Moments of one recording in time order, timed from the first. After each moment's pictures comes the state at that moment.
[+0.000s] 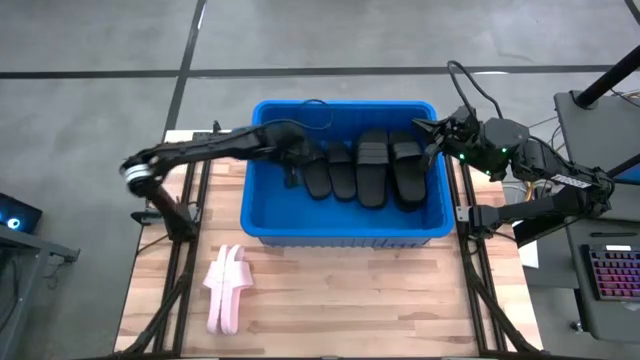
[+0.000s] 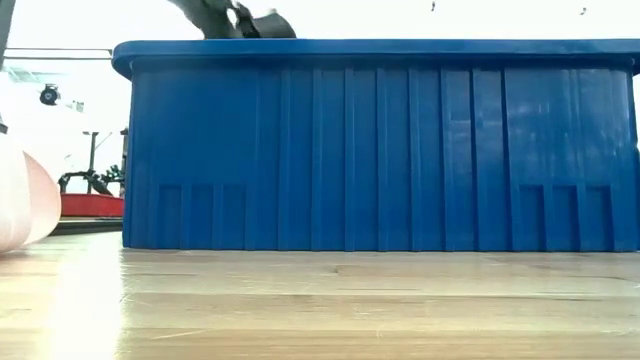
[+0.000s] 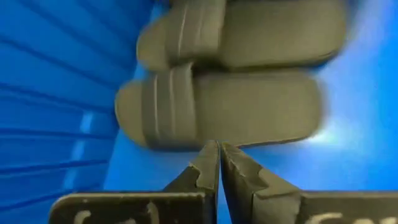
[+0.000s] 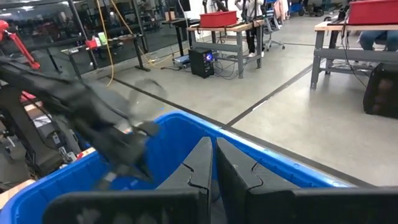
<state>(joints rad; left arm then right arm) 0.43 1.61 1.32 -0.66 -0.12 0.27 -0.11 0.89 1.23 -0.50 0.57 0.24</state>
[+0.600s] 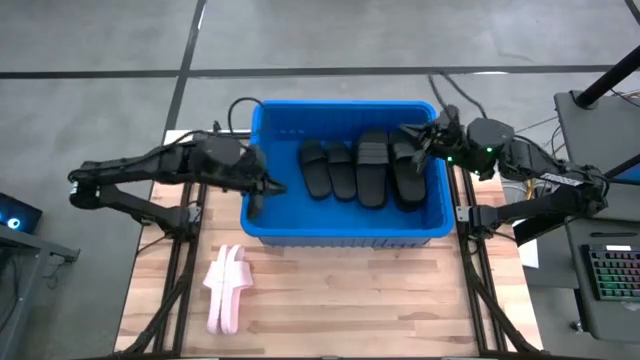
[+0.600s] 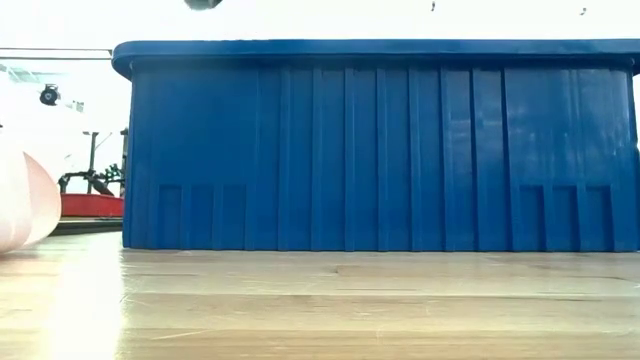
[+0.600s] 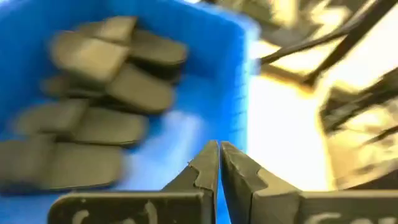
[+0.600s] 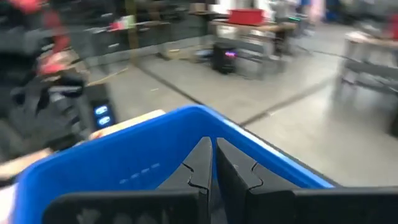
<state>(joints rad) 0.06 1.11 1.32 -0.70 0.03 -0.28 -0.11 0.96 1.23 -0.45 0.48 0.15</state>
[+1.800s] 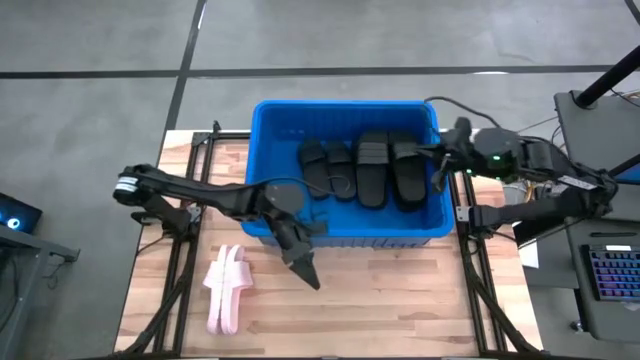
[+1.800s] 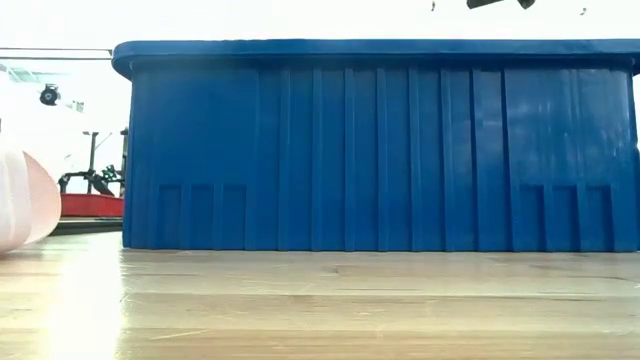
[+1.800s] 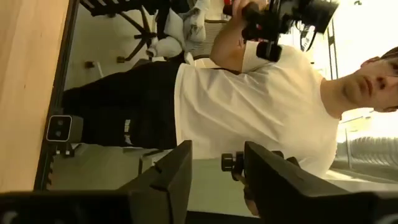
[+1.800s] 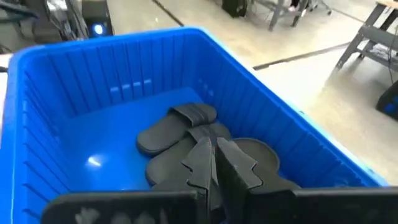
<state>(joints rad) -0.15 1.54 1.38 -0.10 0.83 -1.22 -0.11 0.85 1.23 -0.86 0.39 0.08</state>
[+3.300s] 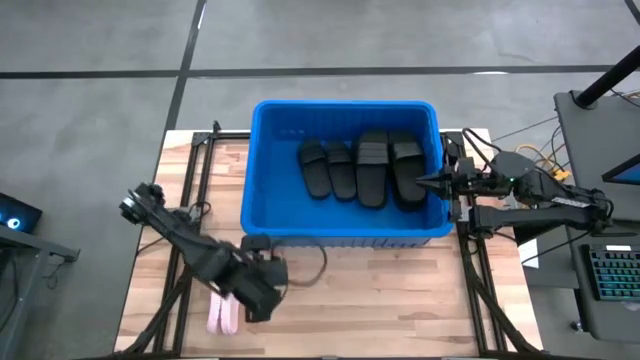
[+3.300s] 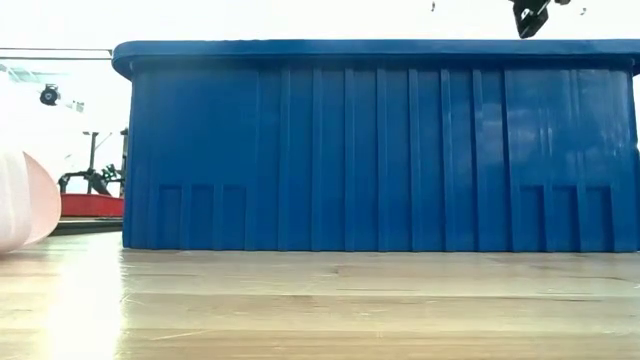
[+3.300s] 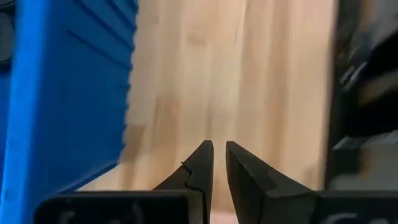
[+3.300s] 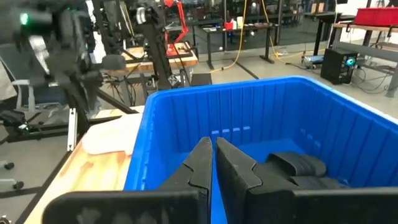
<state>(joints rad) -0.60 1.69 1.81 -1.35 -0.24 -0.68 -0.11 0.48 0.71 -0.34 -0.02 0.07</state>
